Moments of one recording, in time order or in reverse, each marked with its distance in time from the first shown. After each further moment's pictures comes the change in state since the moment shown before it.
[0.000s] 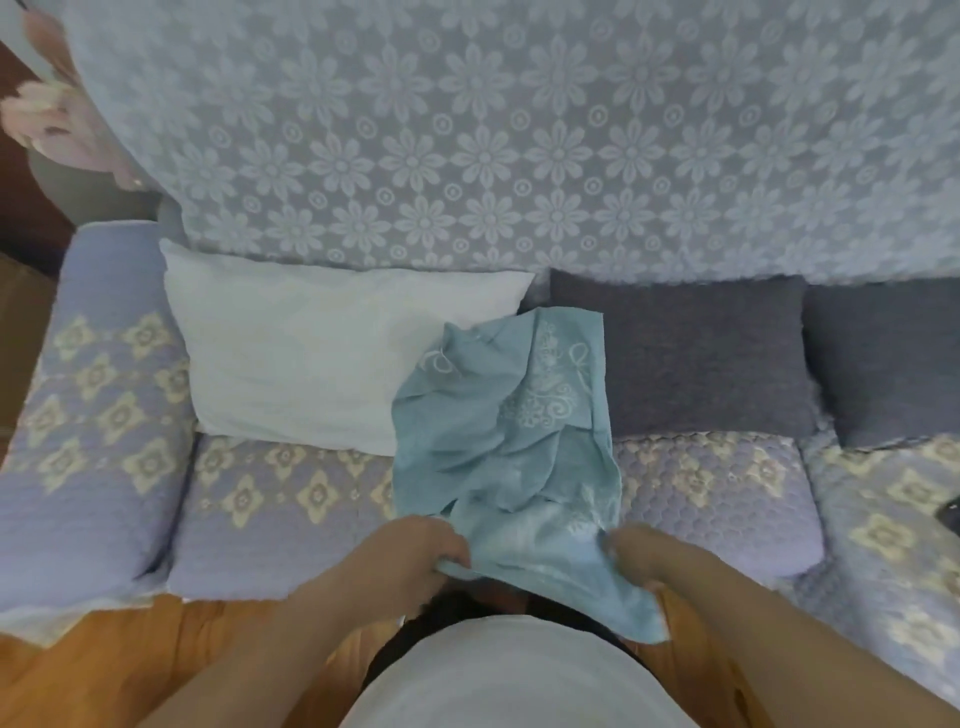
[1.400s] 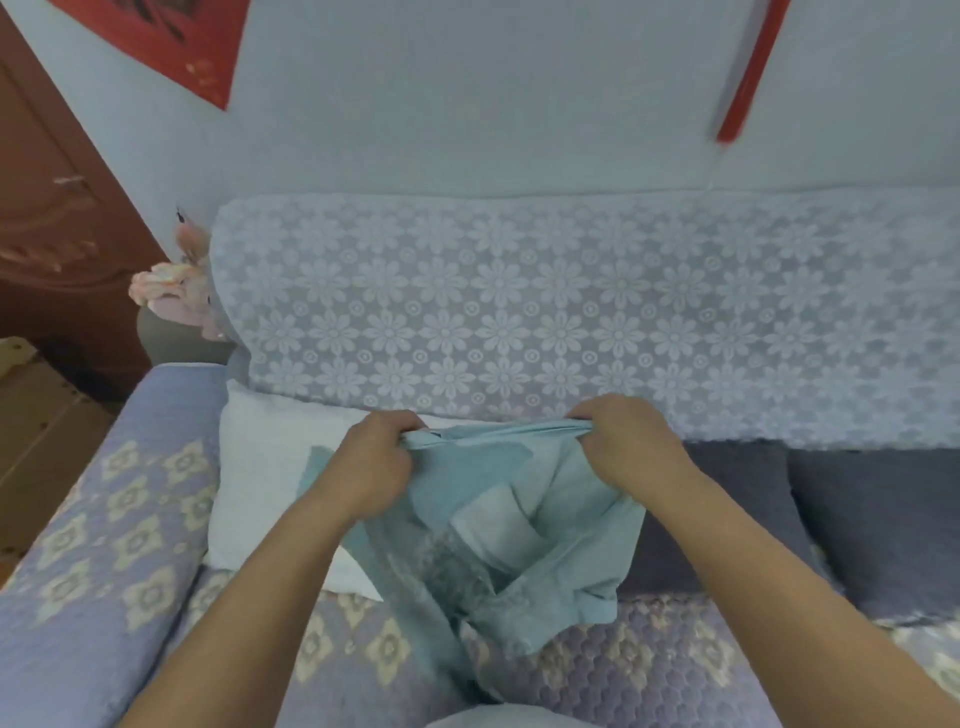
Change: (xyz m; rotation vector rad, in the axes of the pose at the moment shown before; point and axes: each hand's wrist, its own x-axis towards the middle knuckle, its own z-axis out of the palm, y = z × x) left_hand -0.022 0.054 -0.204 -0.291 0.761 -0.275; right_hand -0.166 -0.117 -0.232 0.116 0.941 -0.314
